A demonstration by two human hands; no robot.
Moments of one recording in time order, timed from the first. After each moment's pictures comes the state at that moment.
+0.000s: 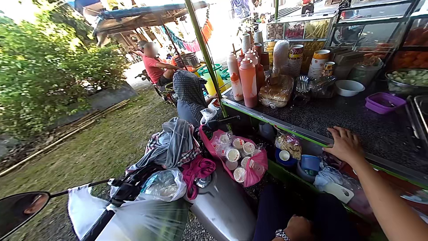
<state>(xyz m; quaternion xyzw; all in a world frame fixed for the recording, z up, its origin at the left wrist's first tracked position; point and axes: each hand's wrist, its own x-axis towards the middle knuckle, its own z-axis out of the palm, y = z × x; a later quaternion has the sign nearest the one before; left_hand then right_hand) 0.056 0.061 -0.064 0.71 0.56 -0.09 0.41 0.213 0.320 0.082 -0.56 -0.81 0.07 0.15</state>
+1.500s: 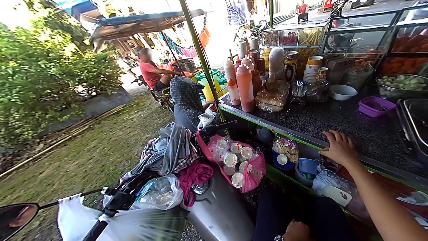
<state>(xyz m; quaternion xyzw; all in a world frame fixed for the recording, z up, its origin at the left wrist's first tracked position) 0.057 0.061 -0.064 0.71 0.57 -0.11 0.41 0.213 0.321 0.079 -0.57 -0.81 0.06 0.15</state>
